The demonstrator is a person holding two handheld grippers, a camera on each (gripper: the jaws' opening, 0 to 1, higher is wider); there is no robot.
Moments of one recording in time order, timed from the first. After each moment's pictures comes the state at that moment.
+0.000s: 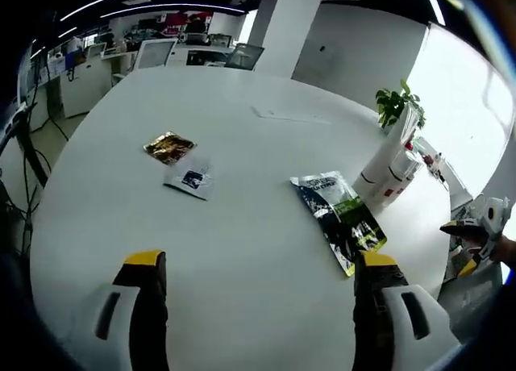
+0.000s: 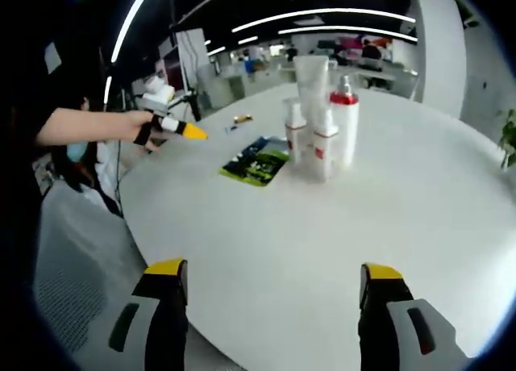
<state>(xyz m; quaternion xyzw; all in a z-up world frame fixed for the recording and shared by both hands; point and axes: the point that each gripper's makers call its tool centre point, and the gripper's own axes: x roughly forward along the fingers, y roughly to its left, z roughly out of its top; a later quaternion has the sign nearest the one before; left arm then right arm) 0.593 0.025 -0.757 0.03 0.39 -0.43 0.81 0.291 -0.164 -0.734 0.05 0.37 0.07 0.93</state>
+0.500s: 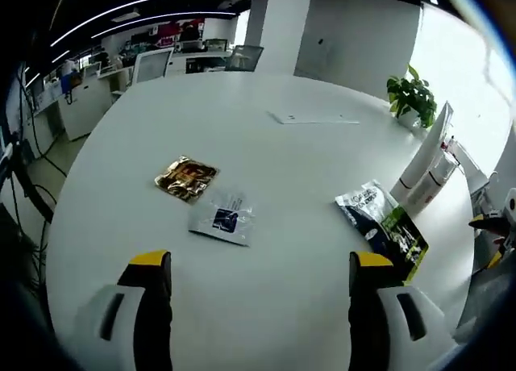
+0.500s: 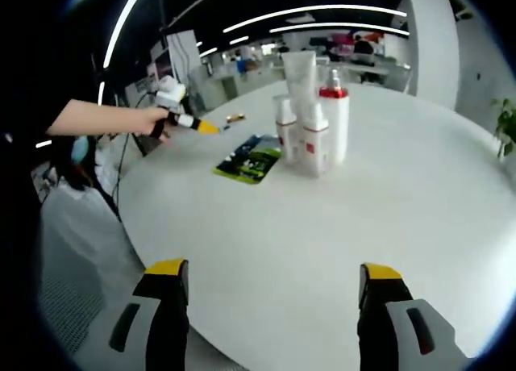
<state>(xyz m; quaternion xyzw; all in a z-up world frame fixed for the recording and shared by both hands) 0.671 0.013 -0.768 0.10 0.36 -0.42 0.83 0.289 -0.169 -0.737 0.07 0.37 0.06 0.92</state>
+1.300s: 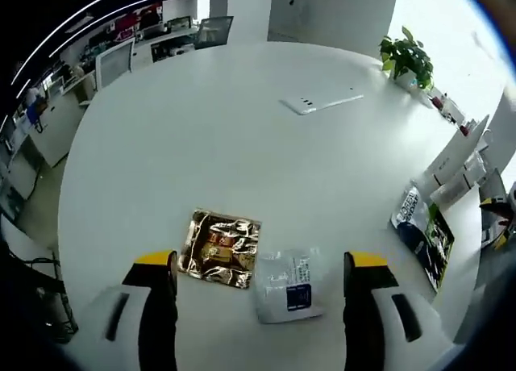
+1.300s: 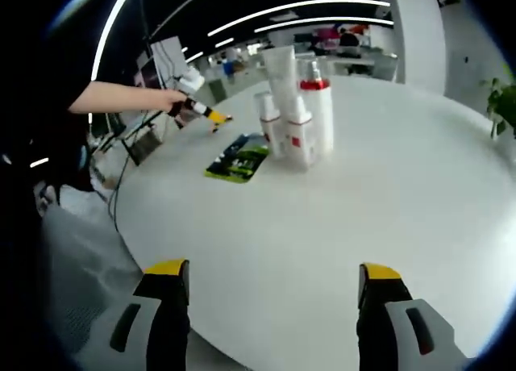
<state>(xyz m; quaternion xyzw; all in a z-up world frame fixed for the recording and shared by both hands) 0.759 -0.016 -0.777 0.22 0.42 -0.47 0.75 0.285 -0.179 -0.742 0.10 0.37 0.03 0.92</state>
